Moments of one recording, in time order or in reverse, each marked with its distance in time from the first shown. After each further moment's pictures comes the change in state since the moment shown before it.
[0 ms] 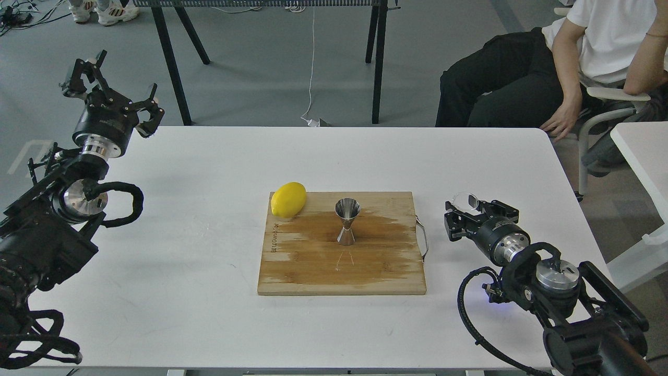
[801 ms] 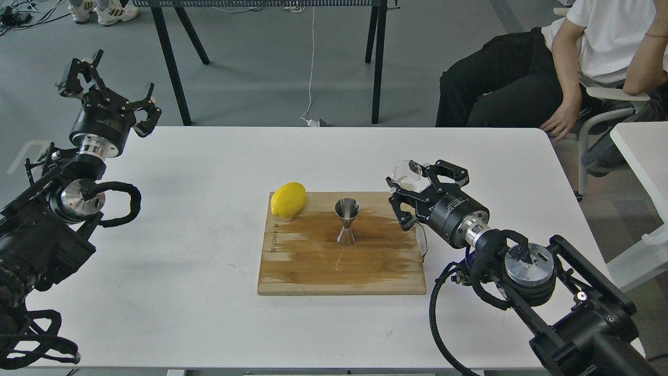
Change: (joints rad) left arm 0.001 0.007 -0.003 0.000 -0.001 0.000 -0.002; right arm 0.033 -0.019 -0.201 0.332 -0.213 -0.046 0.000
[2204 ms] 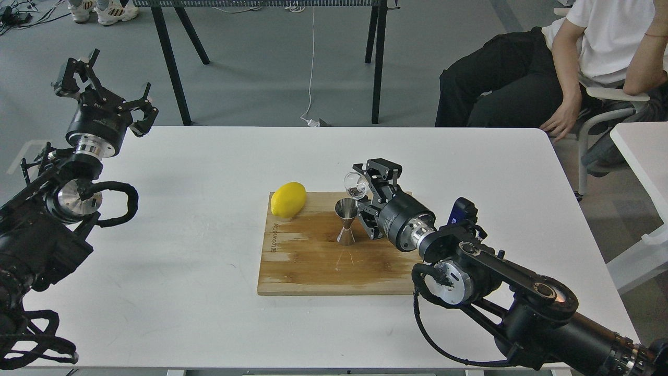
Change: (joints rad) left arm 0.001 0.006 0.000 0.000 -0.002 0.000 0.000; right arm 0.231 0.027 -0.398 -0.111 -0.698 -0.116 0.081
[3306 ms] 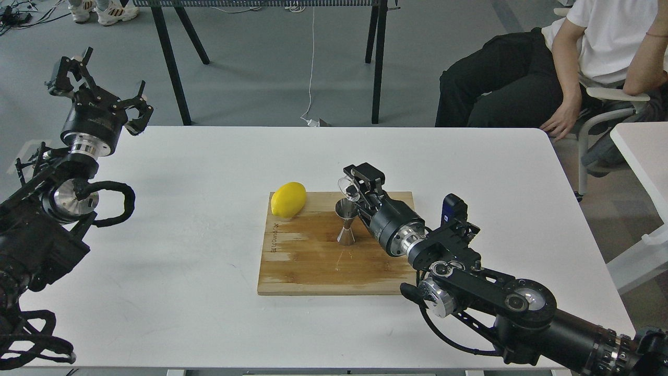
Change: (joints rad) left arm 0.000 0.010 0.000 0.000 0.000 0.000 -0.016; right arm 0.053 0.020 -0.158 -0.088 -0.230 -0.067 0.081
